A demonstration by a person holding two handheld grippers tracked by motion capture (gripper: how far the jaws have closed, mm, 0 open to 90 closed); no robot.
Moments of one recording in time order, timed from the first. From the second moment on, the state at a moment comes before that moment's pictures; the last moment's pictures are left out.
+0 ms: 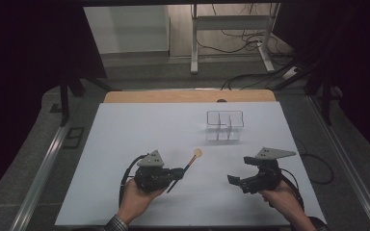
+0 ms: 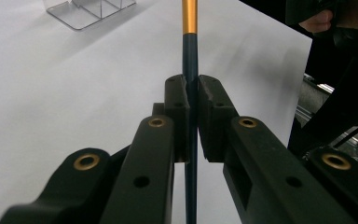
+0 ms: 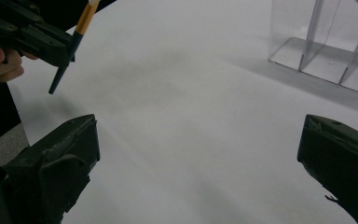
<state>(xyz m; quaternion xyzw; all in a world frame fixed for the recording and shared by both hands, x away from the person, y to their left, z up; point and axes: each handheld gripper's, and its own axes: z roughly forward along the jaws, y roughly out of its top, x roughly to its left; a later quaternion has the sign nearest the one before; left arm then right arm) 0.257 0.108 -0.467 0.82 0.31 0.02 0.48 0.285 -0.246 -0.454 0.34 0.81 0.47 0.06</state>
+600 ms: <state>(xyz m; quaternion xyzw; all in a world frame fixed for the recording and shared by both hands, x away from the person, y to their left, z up) 0.256 0.099 -0.469 0.82 0.30 0.02 0.48 0.290 -0.224 -0.453 0.35 0.79 0.51 0.00</state>
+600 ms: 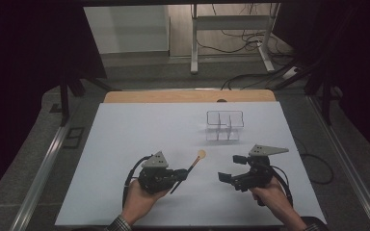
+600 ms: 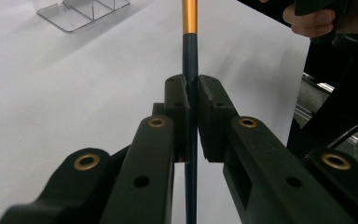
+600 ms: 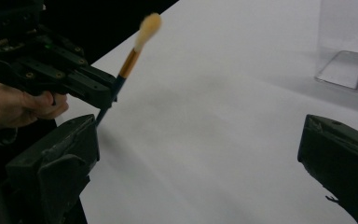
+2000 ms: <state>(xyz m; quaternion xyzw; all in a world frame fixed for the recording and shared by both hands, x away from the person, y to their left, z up) 0.255 0.089 -0.470 0.83 0.29 0.02 0.48 0.299 -0.167 -0.454 0.35 0.78 0.52 -0.04</state>
